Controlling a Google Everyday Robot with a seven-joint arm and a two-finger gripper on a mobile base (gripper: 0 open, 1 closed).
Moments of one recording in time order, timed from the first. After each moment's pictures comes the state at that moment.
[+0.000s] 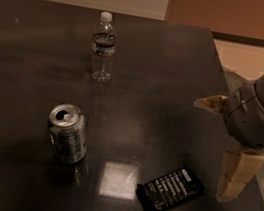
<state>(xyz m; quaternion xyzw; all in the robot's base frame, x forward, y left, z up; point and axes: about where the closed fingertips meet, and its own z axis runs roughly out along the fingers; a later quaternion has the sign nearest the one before) 0.385 -0.156 0.898 -0.76 0.63 0.05 0.14</state>
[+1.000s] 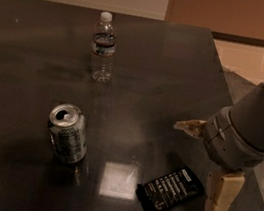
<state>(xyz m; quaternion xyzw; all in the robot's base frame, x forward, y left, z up) 0.361 -0.137 0.854 -0.80 0.58 0.08 0.12</state>
